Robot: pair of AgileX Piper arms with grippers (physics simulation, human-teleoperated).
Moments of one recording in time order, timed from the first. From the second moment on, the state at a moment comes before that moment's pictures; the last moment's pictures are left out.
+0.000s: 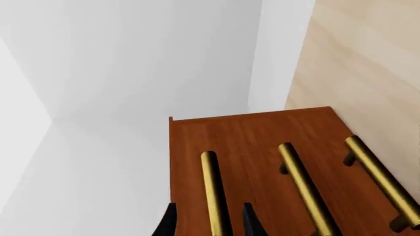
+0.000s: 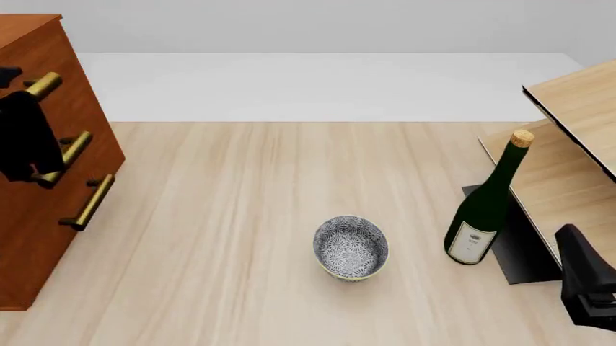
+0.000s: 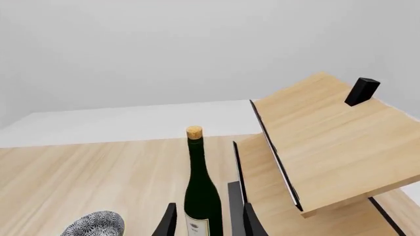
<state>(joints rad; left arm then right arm) 0.20 1.17 -0.64 -0.30 1.59 0.00 0.03 -0.01 -0.02 0.07</state>
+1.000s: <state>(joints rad) 0.26 1.17 -0.65 -0.25 1.54 0.00 0.03 -0.01 -0.02 0.07</state>
